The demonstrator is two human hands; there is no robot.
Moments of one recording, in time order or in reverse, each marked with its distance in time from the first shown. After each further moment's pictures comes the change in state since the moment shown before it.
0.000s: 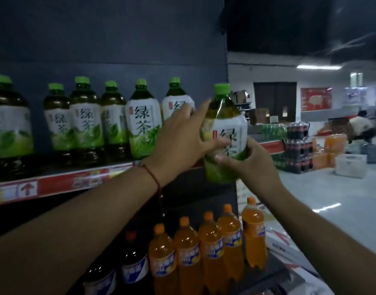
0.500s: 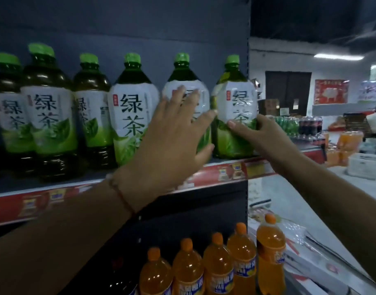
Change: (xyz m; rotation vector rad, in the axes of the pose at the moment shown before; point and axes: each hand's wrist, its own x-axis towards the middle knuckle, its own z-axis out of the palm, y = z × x) left_hand 0.032 -0.072 0.047 0.386 -0.043 0.140; right_hand 0.147 0.048 0.015 0.021 -0.112 0.128
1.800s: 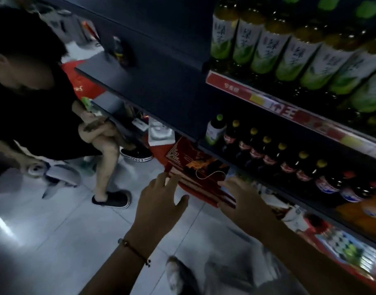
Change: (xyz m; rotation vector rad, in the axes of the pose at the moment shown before) left_hand -0.460 -0.222 -0.526 -0.074 -0.932 -1.455; right_hand -0.400 -0.375 0.422 -0.385 -1.433 -0.128
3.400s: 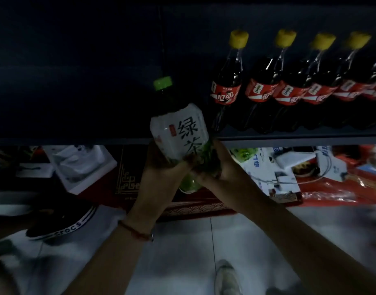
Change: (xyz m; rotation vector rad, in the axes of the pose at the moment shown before) left_hand 0.346 -0.118 0.298 -1.026 -0.427 0.209; right_hand 0.304 0.130 0.234 0.883 0.488 0.257
